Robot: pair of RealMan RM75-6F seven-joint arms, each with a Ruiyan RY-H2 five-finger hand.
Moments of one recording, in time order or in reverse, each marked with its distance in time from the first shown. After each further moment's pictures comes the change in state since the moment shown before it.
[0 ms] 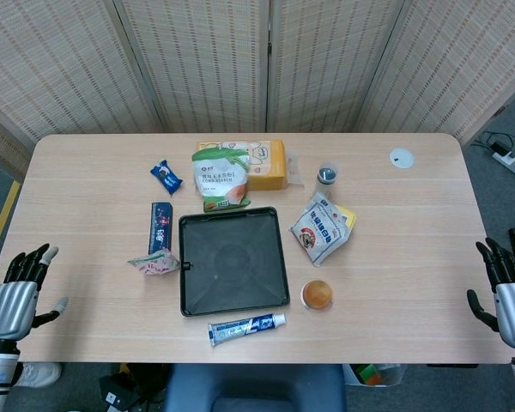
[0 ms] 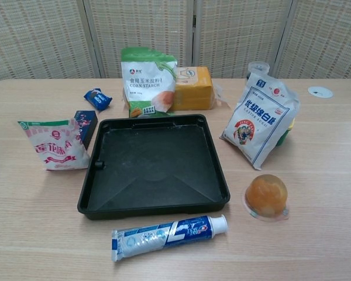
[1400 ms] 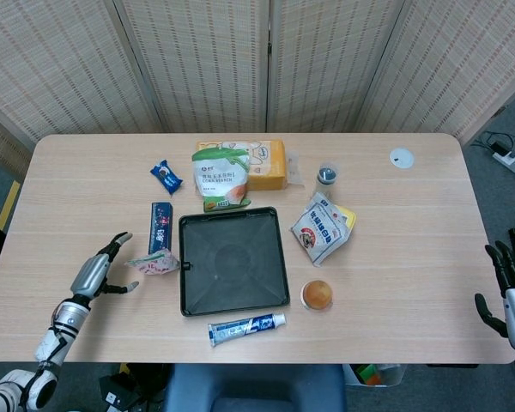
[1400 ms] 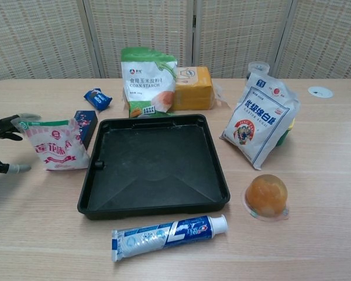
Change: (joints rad) left arm -0.286 -0.395 -0.009 0.562 0.024 -0.361 -0.648; right arm -0.029 0.036 -0.004 -0.043 -0.005 0.020 -0.009
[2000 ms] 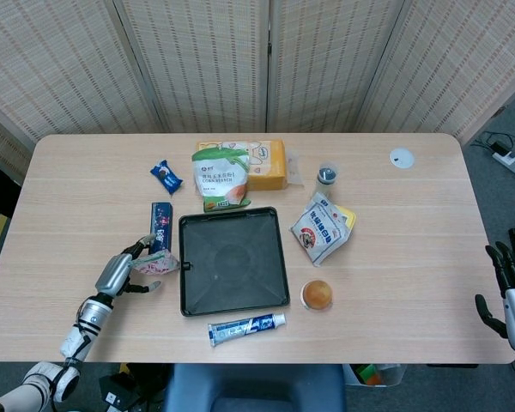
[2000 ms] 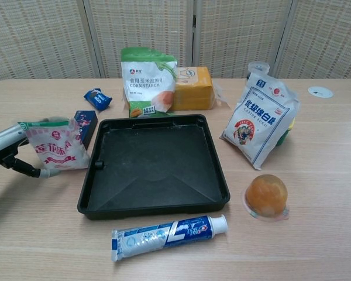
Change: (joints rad) left arm -0.047 -0.206 0.042 0.276 0.076 0.088 -0.151; right arm -0.004 0.015 0.001 -0.039 0.009 -0.006 -0.033
